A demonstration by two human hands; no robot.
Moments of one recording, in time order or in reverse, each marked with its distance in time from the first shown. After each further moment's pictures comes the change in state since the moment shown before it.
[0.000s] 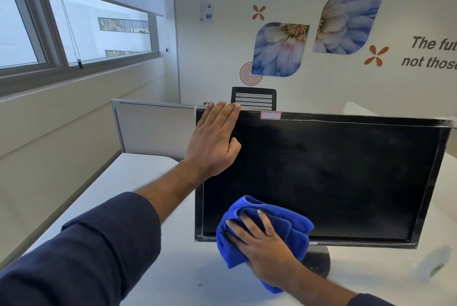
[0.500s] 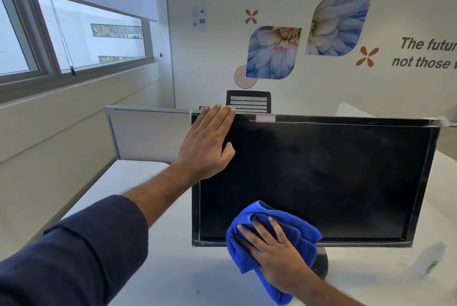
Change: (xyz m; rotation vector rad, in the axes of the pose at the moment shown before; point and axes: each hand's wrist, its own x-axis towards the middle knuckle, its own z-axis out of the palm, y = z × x) left_hand 0.002 -0.008 -0.004 0.075 -0.039 0.076; right_hand -0.028 0.015 0.020 -0.084 0.070 0.047
